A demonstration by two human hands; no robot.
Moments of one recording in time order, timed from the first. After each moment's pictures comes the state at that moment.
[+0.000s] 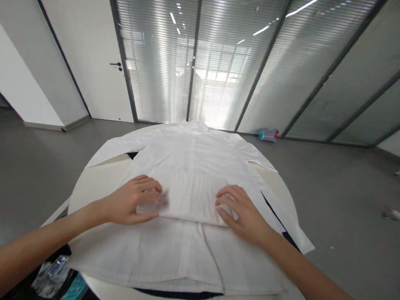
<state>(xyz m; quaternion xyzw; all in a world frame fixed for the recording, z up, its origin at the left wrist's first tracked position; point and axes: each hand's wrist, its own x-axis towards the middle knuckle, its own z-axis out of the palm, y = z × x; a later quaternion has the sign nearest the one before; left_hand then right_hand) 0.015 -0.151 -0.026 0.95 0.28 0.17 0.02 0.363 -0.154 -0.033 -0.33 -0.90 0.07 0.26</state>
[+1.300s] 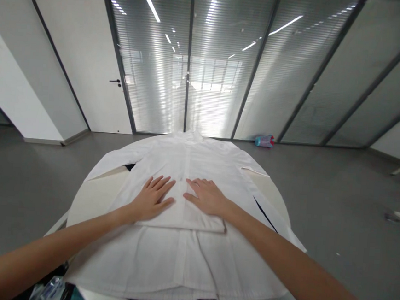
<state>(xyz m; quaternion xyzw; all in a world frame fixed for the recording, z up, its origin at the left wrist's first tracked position) 0.051 -0.105 -0.088 0.85 0.50 0.17 0.04 0.303 -0.084 -0.053 -0.43 -0.90 0.02 0.06</state>
